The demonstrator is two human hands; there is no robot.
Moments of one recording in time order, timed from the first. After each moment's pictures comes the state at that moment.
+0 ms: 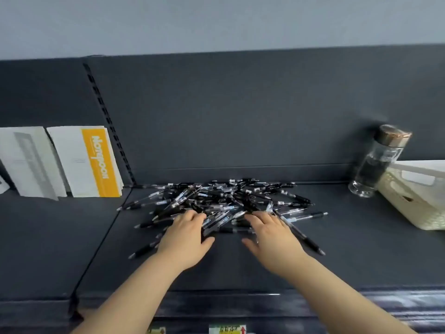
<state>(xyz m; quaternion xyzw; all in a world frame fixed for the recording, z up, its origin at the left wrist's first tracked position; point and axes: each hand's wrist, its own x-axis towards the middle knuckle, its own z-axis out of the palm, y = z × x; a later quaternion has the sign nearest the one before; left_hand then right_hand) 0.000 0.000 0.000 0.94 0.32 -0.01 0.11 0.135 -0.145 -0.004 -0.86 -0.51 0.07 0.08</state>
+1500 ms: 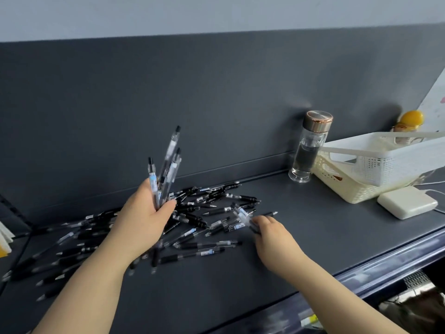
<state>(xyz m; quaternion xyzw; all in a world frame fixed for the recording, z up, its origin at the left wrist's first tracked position) 0.091 0.009 0.056 0.88 0.24 0.21 0.34 0.216 -0.195 -0.034 -0.93 -0.29 0.10 0.22</state>
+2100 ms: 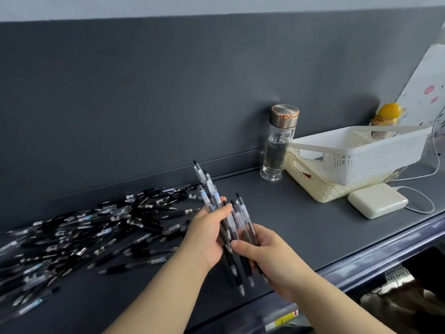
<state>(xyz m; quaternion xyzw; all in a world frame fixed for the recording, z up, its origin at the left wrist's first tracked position) 0.207 -0.141 0.008 0.40 0.31 0.09 0.86 0.233 -0.266 -0.017 -0.66 -0.15 0.36 0.64</state>
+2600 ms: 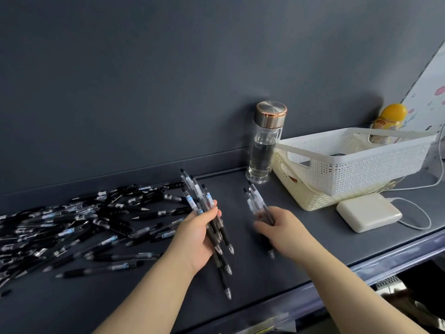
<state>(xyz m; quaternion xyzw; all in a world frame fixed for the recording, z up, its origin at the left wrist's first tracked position) 0.247 -0.163 -0.015 0.39 0.35 0.10 0.85 0.339 -0.312 -0.031 -0.86 -0.18 0.22 0.41</state>
